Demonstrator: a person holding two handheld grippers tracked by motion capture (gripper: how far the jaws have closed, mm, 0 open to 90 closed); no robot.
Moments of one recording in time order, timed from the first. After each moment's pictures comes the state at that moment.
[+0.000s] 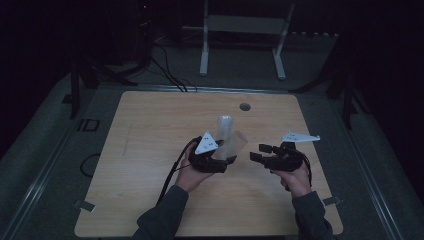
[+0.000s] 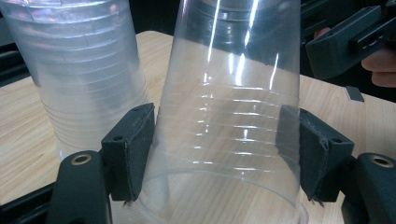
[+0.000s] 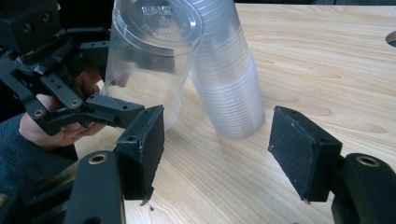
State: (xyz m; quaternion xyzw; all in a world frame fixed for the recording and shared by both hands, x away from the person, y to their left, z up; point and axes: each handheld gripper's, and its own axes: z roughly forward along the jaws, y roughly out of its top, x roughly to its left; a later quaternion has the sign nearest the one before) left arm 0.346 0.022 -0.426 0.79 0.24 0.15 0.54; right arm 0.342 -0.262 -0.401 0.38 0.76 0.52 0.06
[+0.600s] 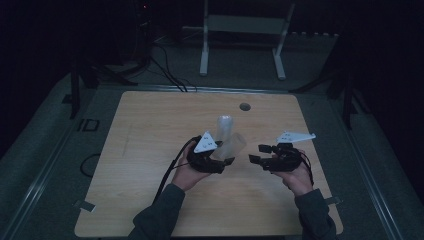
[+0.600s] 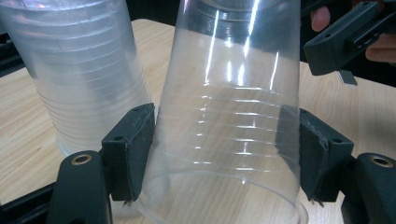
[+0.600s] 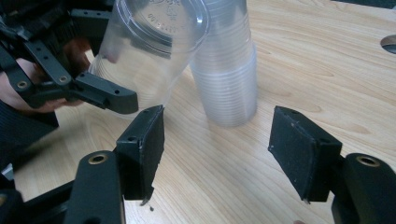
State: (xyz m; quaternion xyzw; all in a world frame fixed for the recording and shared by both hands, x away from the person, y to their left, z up) left arm 0.348 0.027 -0.423 0.81 0.23 0.14 0.52; right arm 0.342 -0.256 -0.394 0.35 0.80 0.47 0.09
